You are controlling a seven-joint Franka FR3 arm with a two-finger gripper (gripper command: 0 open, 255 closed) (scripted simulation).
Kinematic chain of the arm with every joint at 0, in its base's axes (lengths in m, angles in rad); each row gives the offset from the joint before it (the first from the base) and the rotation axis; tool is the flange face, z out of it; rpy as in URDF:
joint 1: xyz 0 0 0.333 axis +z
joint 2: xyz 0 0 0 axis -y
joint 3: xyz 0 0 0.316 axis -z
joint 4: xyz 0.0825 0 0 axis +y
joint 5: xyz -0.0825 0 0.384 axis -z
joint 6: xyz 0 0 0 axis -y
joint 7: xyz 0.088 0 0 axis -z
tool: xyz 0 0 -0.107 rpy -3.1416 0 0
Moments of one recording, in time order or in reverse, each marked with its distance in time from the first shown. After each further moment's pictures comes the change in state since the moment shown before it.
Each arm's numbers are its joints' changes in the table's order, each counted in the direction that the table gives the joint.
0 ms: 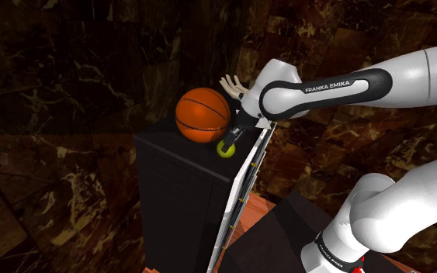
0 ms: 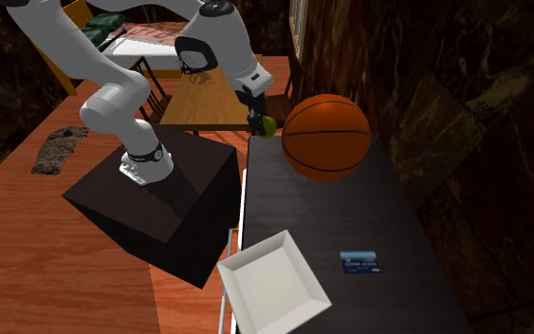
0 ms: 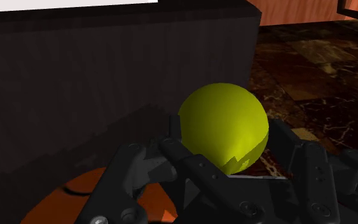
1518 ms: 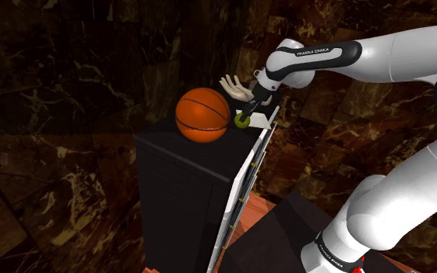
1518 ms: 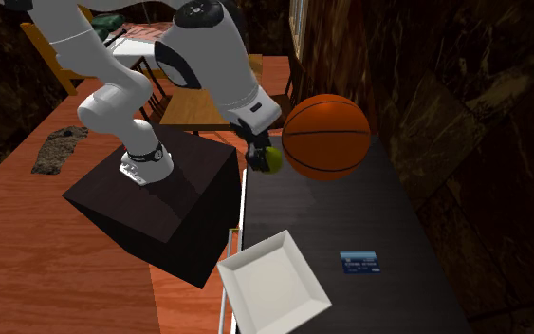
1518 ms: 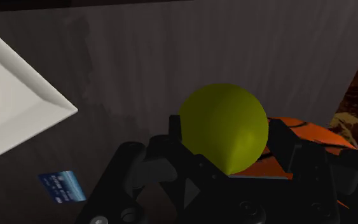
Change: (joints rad) arm -0.109 -0.205 0.260 -0.329 0.017 -0.191 -0.324
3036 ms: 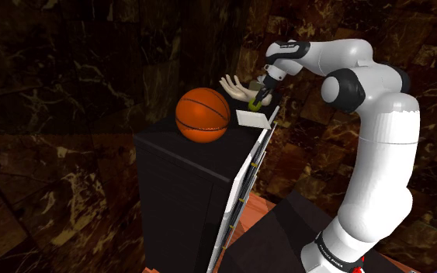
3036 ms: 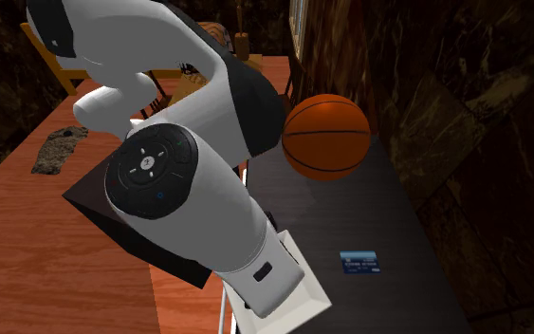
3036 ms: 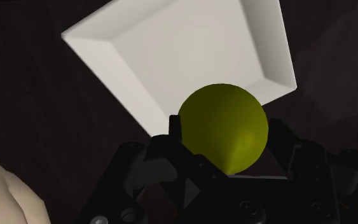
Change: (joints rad) arm -0.251 -0.643 0.177 -0.759 -0.250 -0.282 -0.423
